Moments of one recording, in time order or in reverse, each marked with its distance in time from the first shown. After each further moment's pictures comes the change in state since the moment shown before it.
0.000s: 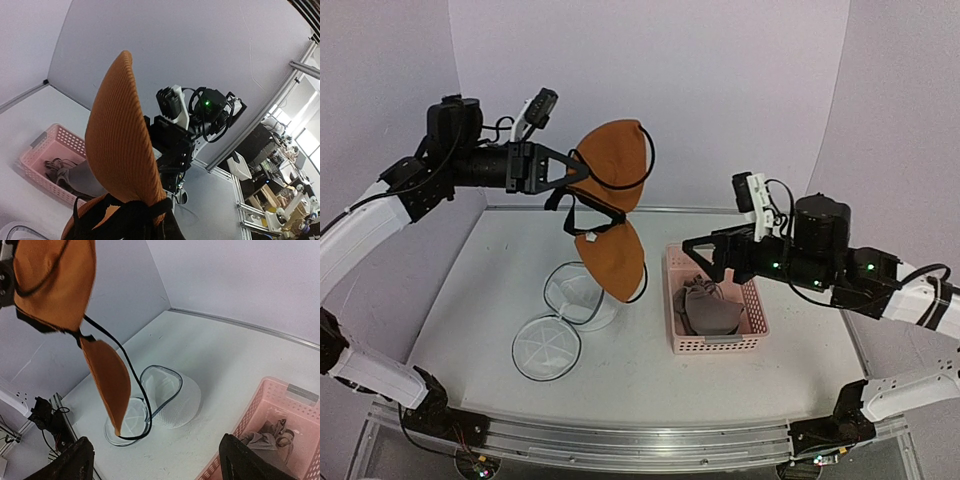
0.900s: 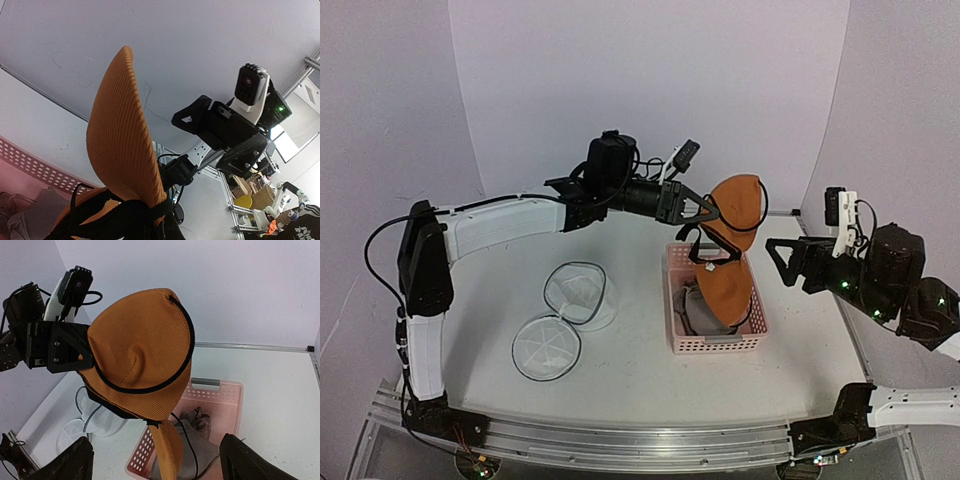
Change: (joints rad) left arm -0.281 0.729 0.364 0.382 -0.008 -0.160; right arm 0.000 -0.460 -0.134 -0.276 0.410 0.015
